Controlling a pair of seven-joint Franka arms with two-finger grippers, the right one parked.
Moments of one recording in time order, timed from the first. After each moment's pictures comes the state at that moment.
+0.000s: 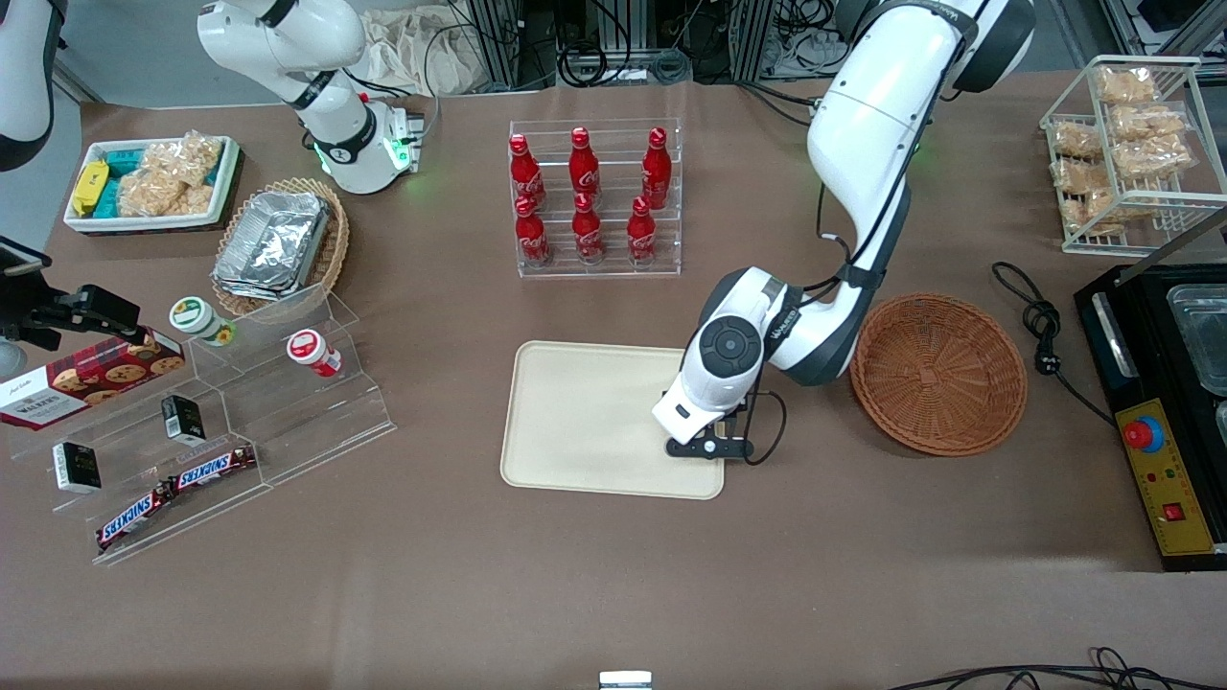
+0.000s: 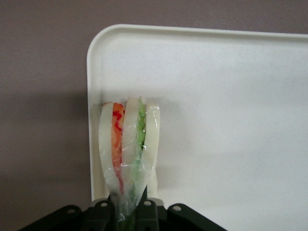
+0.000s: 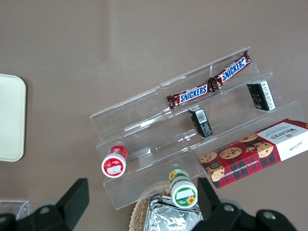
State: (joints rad) arm -0.54 0.73 -0.07 -1.53 0.01 2.24 -0.56
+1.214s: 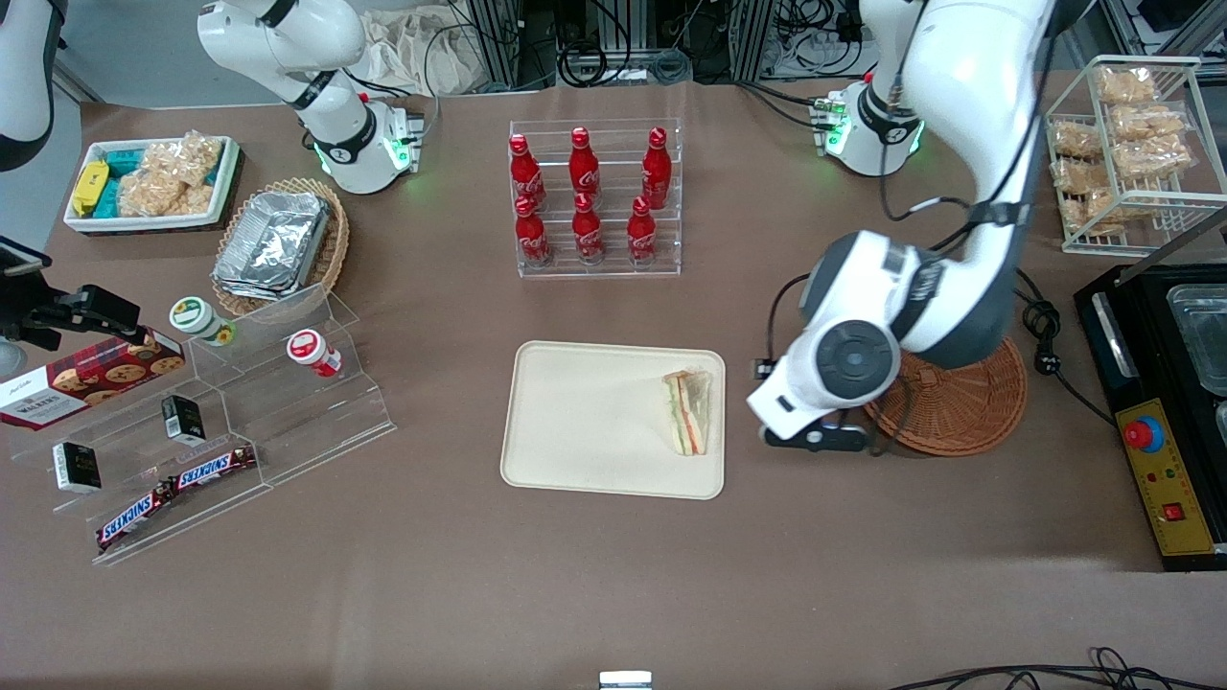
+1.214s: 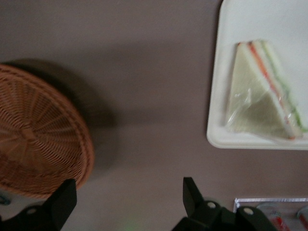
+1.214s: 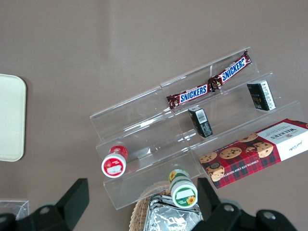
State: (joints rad) arm -0.36 0.50 -0.05 -1.43 0.01 1.62 -0.30
